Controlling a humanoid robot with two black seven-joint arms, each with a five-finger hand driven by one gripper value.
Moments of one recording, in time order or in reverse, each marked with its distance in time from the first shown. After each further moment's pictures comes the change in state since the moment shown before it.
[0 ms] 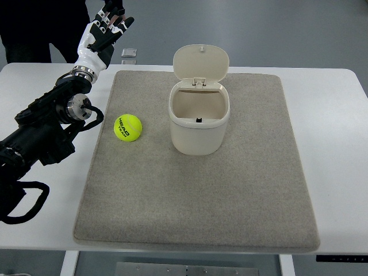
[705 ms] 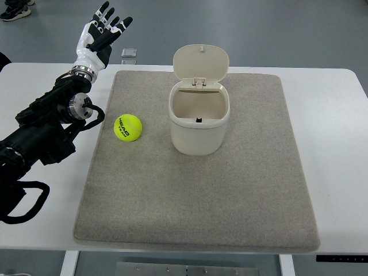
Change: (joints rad) left arm -0.001 0.000 0.001 -0.008 0.001 0.055 -0.003; right arm 0.000 0.000 0.000 0.000 0.000 0.000 0.000
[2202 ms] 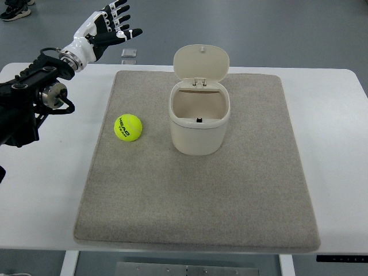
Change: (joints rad) left arm -0.156 0.188 0.533 -0.002 0.019 -0.220 0.018; right arm 0.000 0.000 0.000 0.000 0.000 0.000 0.000
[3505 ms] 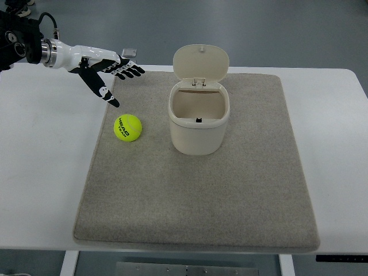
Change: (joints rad) left arm -0.308 0.233 0.539 -0.289 0.572 -0.257 -0.037; right arm 0.000 0.000 0.000 0.000 0.000 0.000 0.000
